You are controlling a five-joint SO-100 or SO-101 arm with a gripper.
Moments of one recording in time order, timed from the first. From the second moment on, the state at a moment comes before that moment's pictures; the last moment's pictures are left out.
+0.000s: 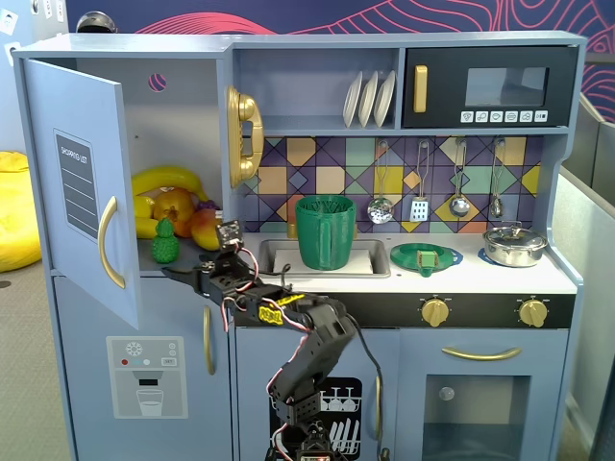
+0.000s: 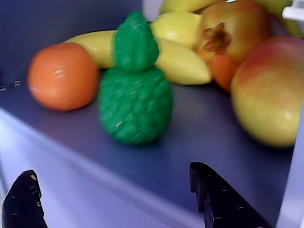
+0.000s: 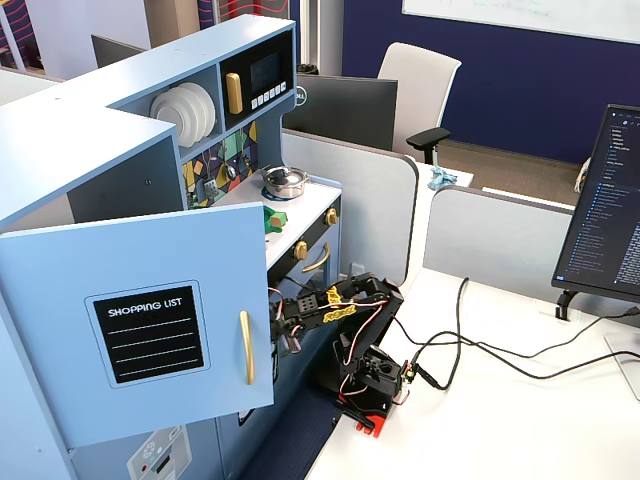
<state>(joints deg) -40.2 121.7 134.4 -21.3 -93.8</state>
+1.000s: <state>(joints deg) -40.8 98.0 111.8 -26.5 -96.8</state>
